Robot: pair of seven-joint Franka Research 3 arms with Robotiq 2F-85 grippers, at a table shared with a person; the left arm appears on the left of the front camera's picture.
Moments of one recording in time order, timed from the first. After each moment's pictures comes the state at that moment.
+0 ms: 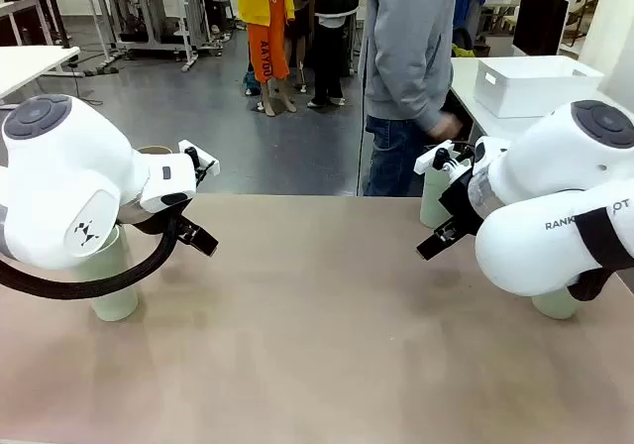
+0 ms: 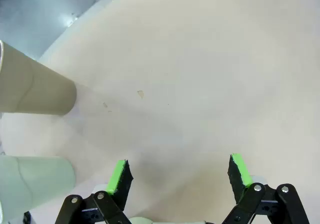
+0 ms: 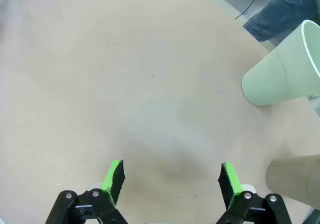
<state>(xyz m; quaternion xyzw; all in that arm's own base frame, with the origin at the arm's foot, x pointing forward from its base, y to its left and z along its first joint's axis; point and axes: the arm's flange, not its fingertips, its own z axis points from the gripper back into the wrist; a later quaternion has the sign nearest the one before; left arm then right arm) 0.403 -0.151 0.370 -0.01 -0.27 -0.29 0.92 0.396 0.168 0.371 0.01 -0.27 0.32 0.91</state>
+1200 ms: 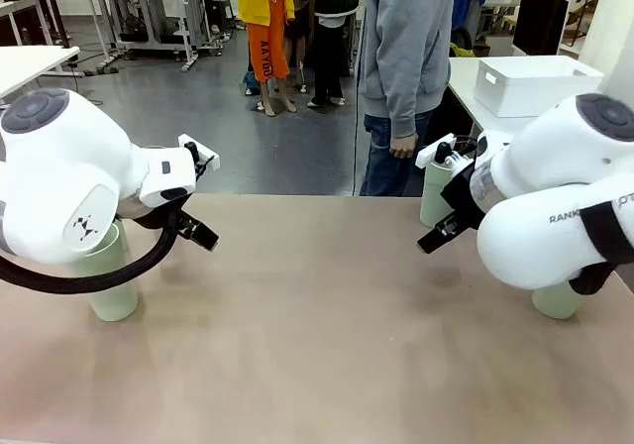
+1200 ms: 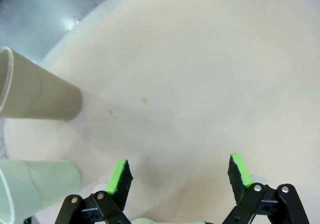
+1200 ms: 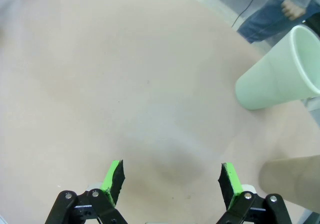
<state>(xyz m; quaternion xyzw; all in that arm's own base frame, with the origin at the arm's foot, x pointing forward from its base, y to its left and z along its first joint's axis) 0.407 -0.154 0.393 -0.02 -0.28 -0.29 0.91 0.401 0.163 0.397 0.01 -0.29 0.31 0.91</state>
